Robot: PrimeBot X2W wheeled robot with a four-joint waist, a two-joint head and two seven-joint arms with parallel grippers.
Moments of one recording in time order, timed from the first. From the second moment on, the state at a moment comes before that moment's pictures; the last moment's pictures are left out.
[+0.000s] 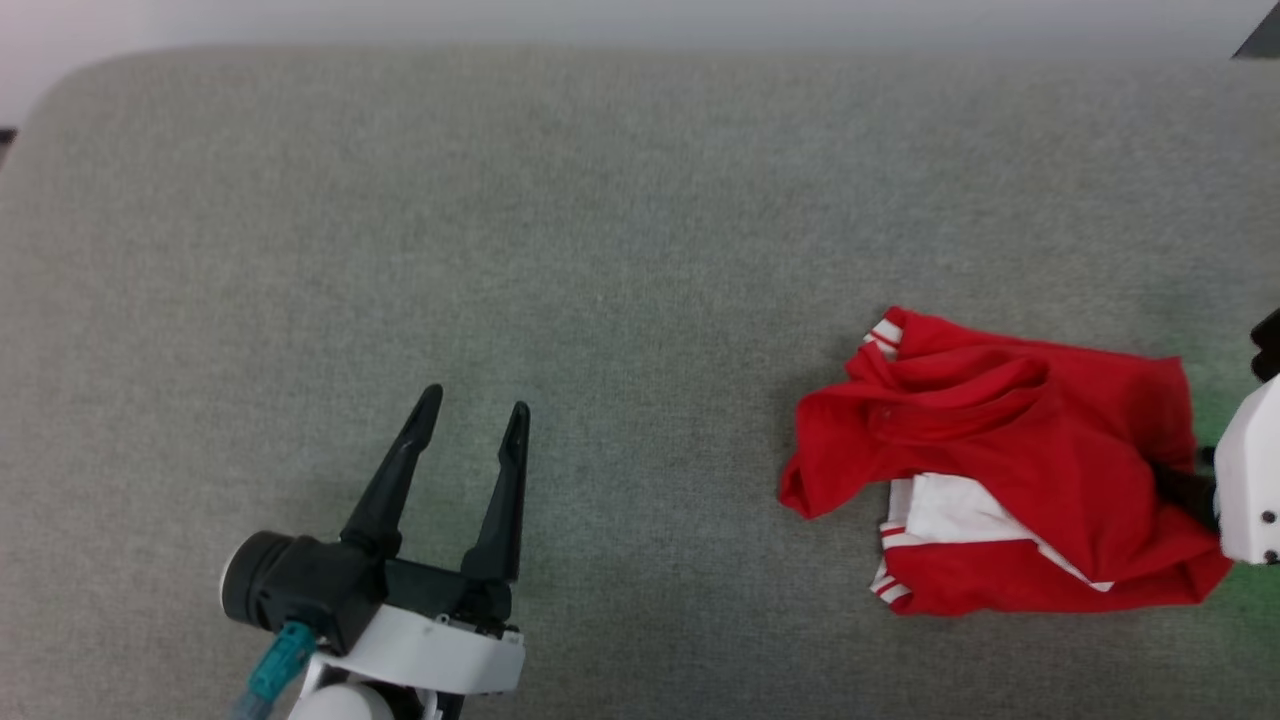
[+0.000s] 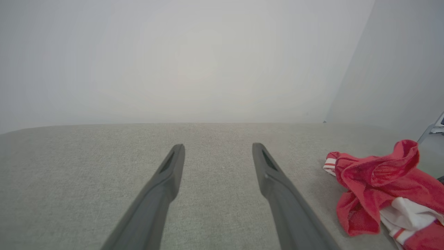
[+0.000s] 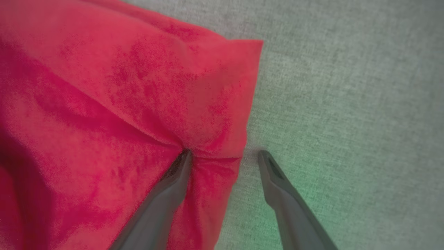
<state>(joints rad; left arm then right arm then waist) -0.11 0.11 -0.15 -0.04 -0.19 -0.13 -0.26 -0.46 -0.62 0.26 0.29 0.72 0.13 0.86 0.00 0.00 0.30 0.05</state>
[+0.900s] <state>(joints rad) -0.47 0.25 -0.34 -0.01 -0.23 -0.13 -0.26 -0.47 -0.66 0.10 0.40 0.83 0.13 0.47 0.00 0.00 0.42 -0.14</state>
